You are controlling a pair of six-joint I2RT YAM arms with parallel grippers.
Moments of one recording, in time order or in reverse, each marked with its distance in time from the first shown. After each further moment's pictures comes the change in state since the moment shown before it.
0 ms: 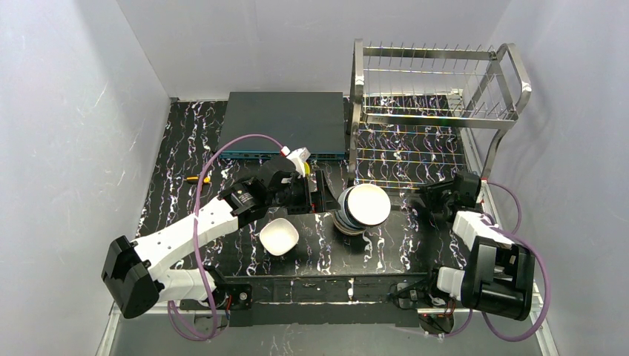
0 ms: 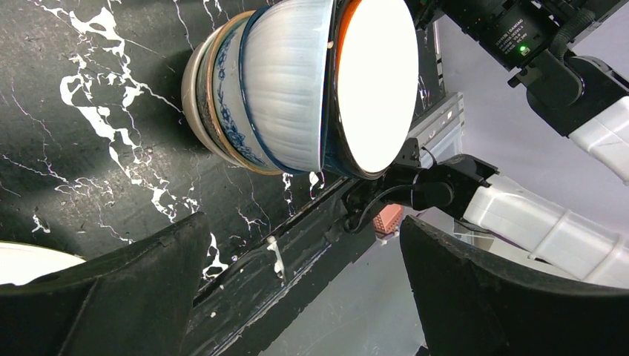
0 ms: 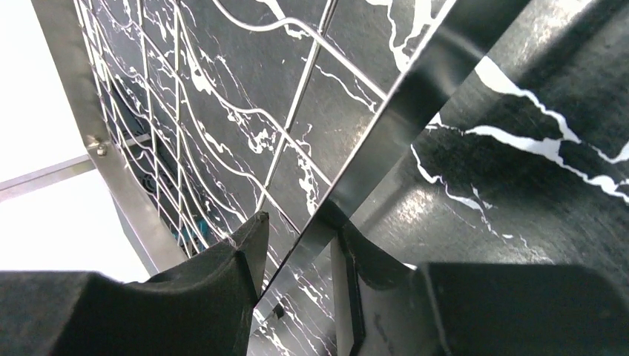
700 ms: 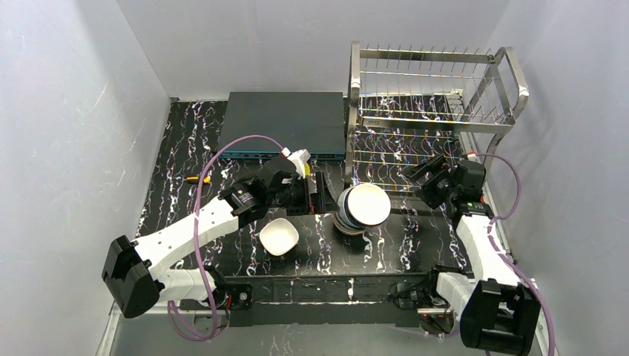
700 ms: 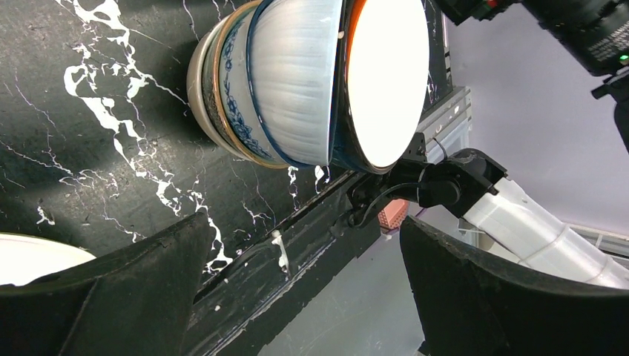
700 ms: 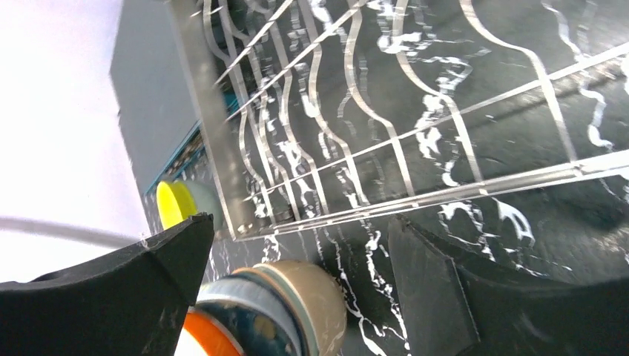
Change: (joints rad) left arm 0.000 -0.002 -0.001 -0.021 0.002 0.008; right arm 0.077 -0.208 0.131 -0.270 -0.175 -0.274
